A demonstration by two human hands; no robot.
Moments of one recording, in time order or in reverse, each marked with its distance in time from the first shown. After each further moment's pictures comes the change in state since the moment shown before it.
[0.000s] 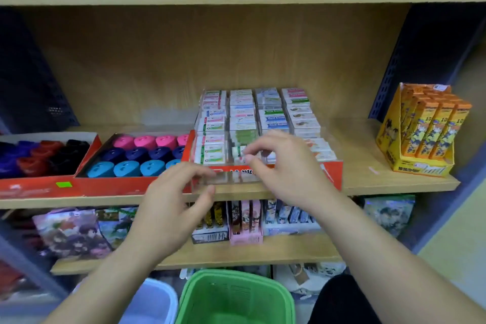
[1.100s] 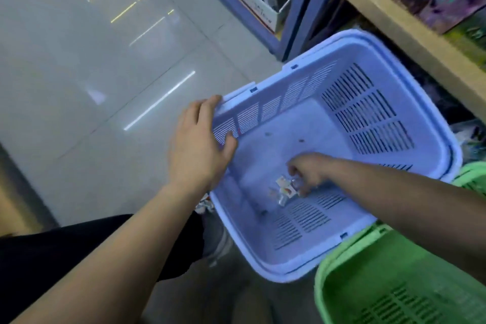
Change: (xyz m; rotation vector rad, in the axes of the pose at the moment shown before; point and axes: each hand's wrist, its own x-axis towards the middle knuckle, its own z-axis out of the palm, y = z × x) left_hand -0.441 -0.294 -0.038 0.346 0.122 -1.219; right_hand -0.217 -0.055 0.612 -0.450 -1.892 -0.465
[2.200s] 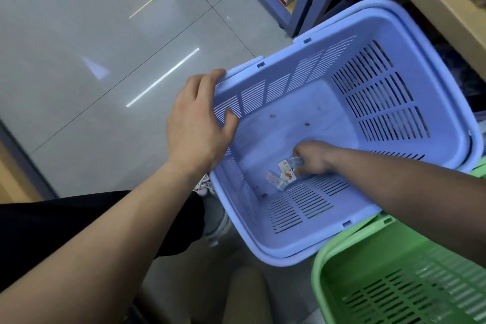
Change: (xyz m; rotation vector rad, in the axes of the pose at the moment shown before) left_hand 0.000 0.000 0.004 0.036 0.048 -0.050; right_hand 0.004 -0.001 0.012 0.130 0.040 0.038
